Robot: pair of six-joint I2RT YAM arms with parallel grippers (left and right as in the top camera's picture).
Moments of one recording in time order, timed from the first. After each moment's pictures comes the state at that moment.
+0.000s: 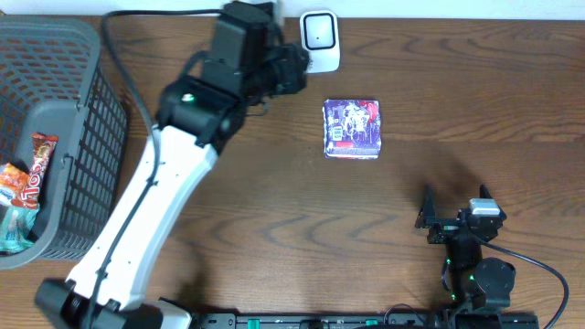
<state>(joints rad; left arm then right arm) -0.42 1.57 1.67 -0.71 0.12 -0.47 -0.02 0.01 0.01 -0.07 -0.01 0.01</state>
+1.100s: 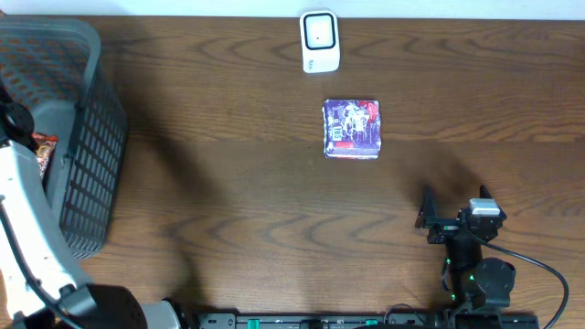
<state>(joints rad) 0.53 1.54 1.59 -0.95 -0.57 -0.36 -0.02 0.01 0.01 -0.07 -0.01 0.01</state>
